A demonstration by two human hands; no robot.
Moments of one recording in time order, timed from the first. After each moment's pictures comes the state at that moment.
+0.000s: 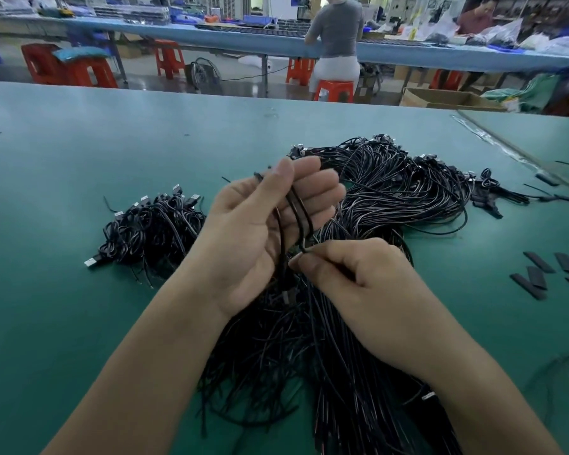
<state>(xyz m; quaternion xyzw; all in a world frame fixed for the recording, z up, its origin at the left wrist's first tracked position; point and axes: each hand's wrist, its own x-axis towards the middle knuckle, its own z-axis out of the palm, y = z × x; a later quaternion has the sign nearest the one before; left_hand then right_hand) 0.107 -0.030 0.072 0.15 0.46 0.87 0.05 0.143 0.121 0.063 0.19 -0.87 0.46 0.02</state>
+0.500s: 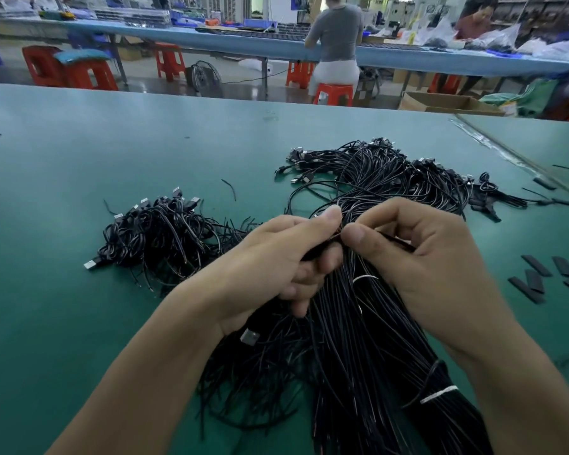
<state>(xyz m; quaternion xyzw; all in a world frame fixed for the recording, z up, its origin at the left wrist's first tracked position) 0.121 -0.030 0.078 0.18 0.68 0.67 0.22 0.135 0.146 0.075 0.17 -0.78 0.58 0.13</state>
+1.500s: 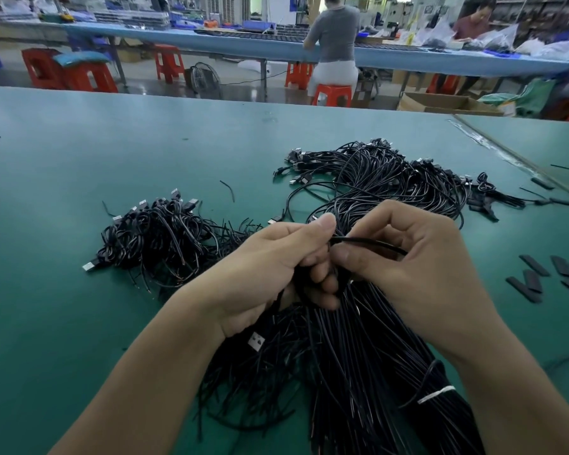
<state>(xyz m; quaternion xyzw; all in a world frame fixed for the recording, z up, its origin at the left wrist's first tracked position) 0.120 -0.023 0.068 0.13 0.59 0.76 0.22 0.132 0.145 0.070 0.19 -0.75 0.63 0.09</state>
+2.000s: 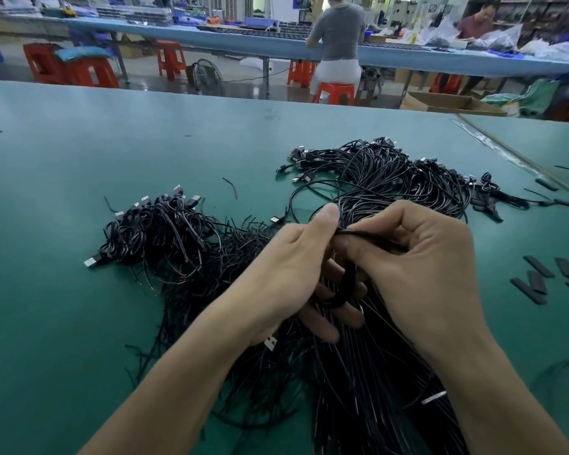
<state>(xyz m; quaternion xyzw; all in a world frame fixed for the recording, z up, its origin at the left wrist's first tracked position) 0.122 -0.010 0.062 0.10 0.69 0.70 0.16 0.134 0.129 0.066 0.11 -0.76 0.60 0.21</state>
